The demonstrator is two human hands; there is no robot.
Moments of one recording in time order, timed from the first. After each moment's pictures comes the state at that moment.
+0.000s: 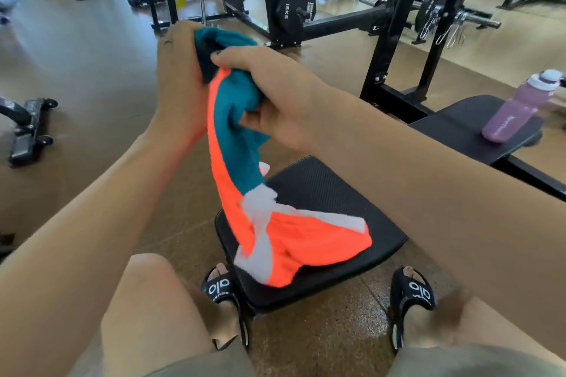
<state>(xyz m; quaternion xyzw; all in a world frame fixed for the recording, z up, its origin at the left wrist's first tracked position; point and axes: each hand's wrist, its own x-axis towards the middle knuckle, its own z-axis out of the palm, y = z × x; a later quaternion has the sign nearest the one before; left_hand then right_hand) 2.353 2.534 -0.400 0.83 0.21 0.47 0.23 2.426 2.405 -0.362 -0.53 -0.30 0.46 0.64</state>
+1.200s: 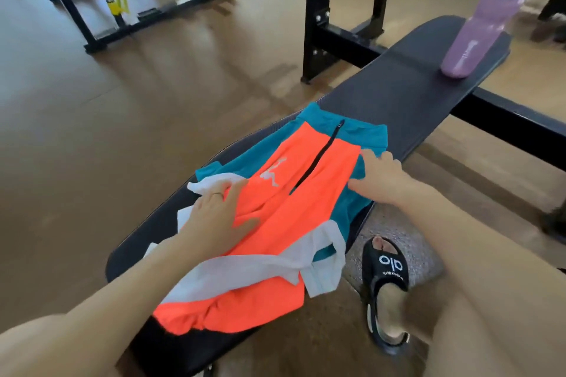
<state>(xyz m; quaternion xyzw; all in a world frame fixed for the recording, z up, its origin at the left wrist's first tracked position) 2.491 2.457 -0.655 0.96 0.22 -0.12 0.12 2.705 2.222 -0.642 -0.95 -0.20 0.23 0.11</state>
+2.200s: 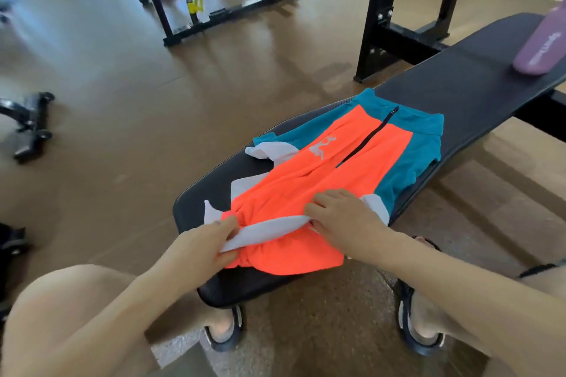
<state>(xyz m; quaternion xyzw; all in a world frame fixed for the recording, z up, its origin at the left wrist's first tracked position) 2.325 2.440 -0.648 0.96 0.23 -0.12 0.10 2.554 2.253 -0.682 -0.74 -0.66 -0.04 0.15</state>
